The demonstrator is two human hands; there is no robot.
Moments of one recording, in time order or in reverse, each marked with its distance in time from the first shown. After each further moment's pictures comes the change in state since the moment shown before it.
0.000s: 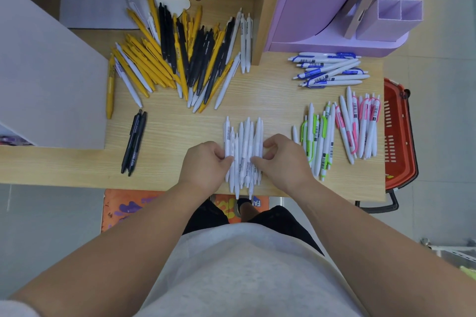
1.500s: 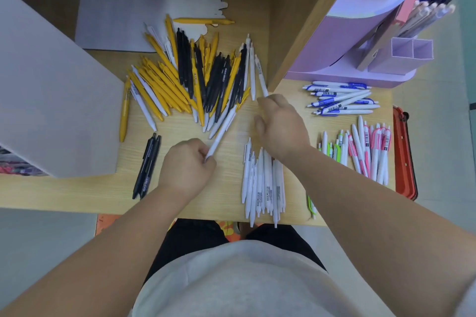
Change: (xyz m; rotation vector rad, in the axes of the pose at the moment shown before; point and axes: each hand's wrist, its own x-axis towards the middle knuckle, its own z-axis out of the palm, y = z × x) left_hand 0.040 -0.017 -0.068 0.063 0.129 0.142; right_hand 0.090 -0.077 -0.013 -0.304 0.185 -0.418
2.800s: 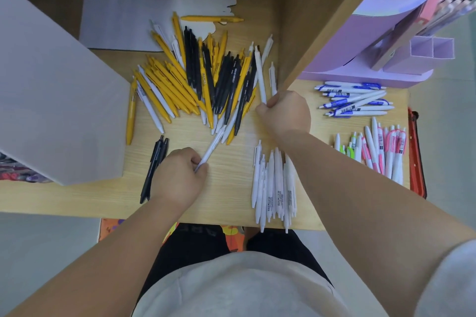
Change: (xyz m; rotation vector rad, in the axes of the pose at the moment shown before) left_hand 0.000 -0.039 -0.002 0.046 0.021 -0.042; right_hand 0.041 -0.021 0.009 0.166 0.046 0.488
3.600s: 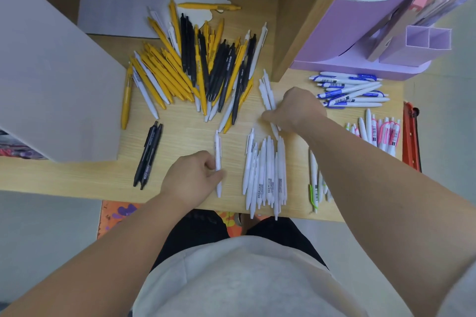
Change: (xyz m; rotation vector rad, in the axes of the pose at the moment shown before) left_hand -0.029 0.019 0.020 0.002 -0.244 -0.051; right_hand 0.007 0.025 -0.034 -0.371 -0.281 -0.025
